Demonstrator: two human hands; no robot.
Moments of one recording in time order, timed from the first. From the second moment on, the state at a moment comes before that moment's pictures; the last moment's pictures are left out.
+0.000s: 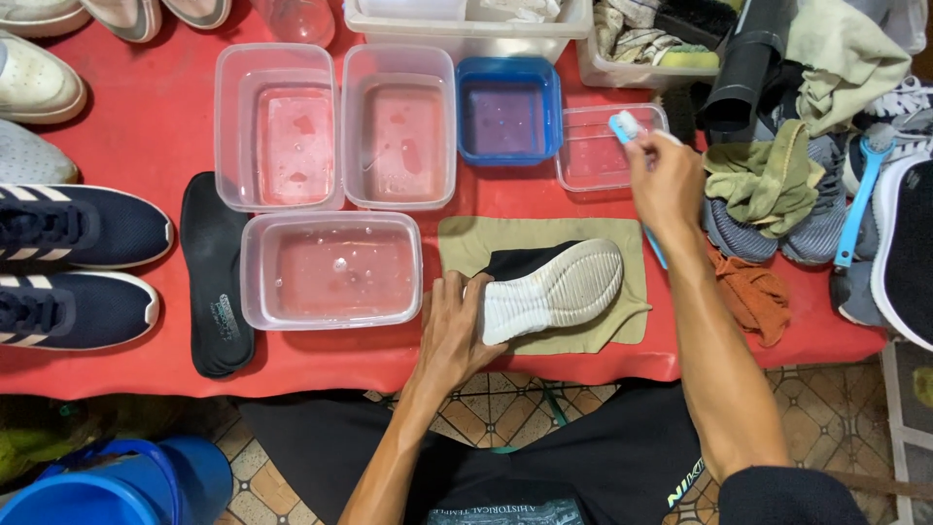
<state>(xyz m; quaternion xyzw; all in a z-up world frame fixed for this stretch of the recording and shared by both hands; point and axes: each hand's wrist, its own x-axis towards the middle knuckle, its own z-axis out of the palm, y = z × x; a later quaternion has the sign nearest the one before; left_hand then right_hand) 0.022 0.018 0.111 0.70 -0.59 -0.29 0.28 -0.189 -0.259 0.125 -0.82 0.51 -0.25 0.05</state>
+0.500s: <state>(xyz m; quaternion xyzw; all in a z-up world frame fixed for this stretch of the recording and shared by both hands) 0.022 0.016 0.109 0.70 -0.61 -0.26 0.27 -0.190 -0.047 0.152 -0.70 0.49 -0.29 0.43</state>
